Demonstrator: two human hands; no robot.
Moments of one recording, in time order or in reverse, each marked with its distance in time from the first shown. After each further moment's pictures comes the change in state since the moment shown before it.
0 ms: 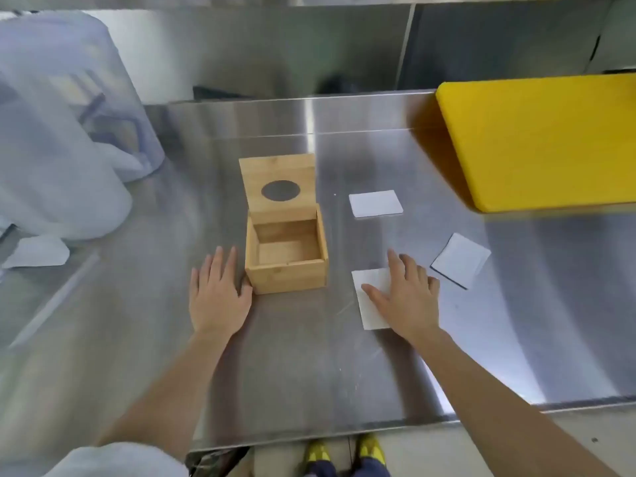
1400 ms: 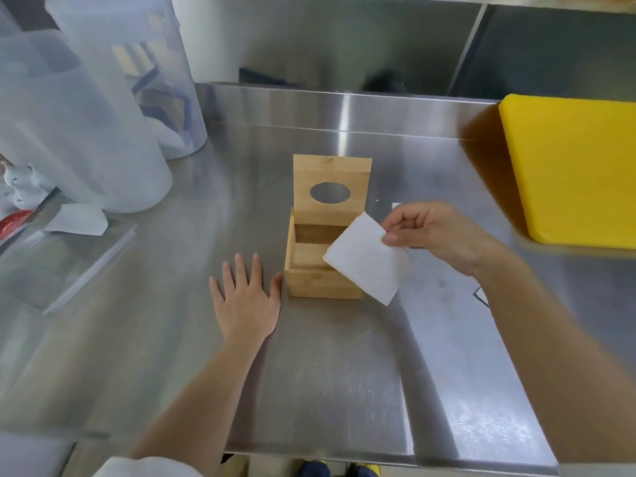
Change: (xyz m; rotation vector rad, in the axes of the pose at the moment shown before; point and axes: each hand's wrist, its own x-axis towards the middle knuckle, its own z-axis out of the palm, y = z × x) left_hand -0.007 0.002 0.003 0.116 -0.161 -0.255; right_hand 0.069 -0.074 -0.115 0.900 -0.548 -0.356
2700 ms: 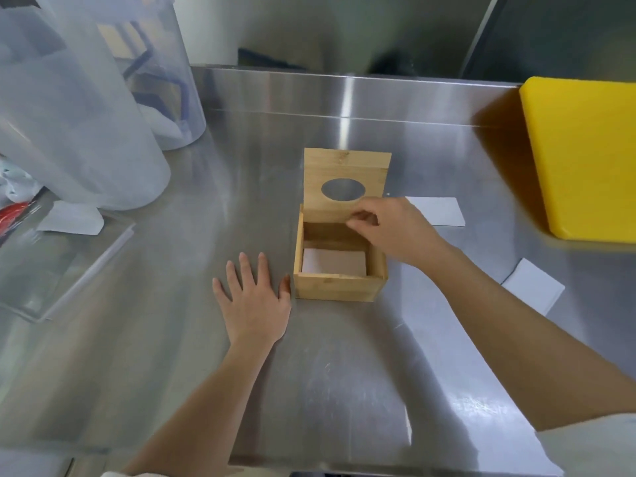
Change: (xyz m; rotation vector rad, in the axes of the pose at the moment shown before) left_hand 0.003 0.004 0.002 0.032 0.016 0.019; right_hand 0.056 0.012 0.046 -0.703 0.212 -0.074
